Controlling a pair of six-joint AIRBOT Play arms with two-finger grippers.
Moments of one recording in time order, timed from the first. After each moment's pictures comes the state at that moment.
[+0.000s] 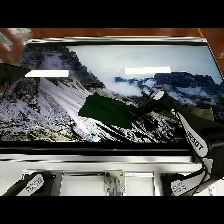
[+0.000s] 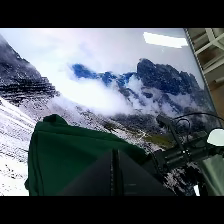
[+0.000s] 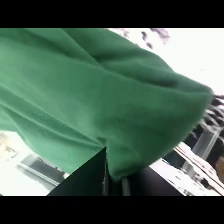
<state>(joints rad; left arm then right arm) 0.41 -1.03 1.28 0.48 -1.29 -1.09 0.17 -1.71 1.13 -0.79 1.07 1.50</state>
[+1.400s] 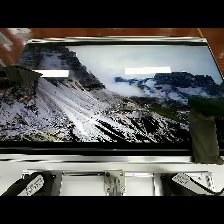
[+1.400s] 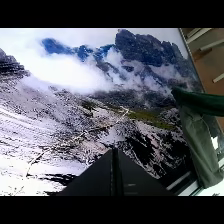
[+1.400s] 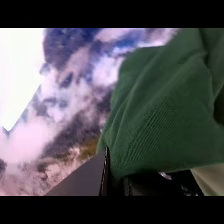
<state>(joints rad) 0.29 -1.03 1.28 0.50 -1.32 -1.11 -1.01 -1.24 1.37 -0.88 1.38 1.38</state>
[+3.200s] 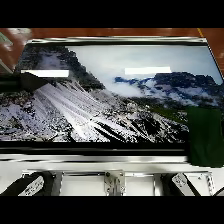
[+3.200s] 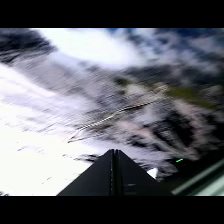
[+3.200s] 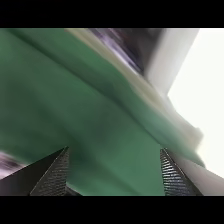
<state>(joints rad) 0.13 -1.04 1.29 0.82 -1.26 -1.21 -0.94 -1.05 1.14 -1.46 1.24 1.57</state>
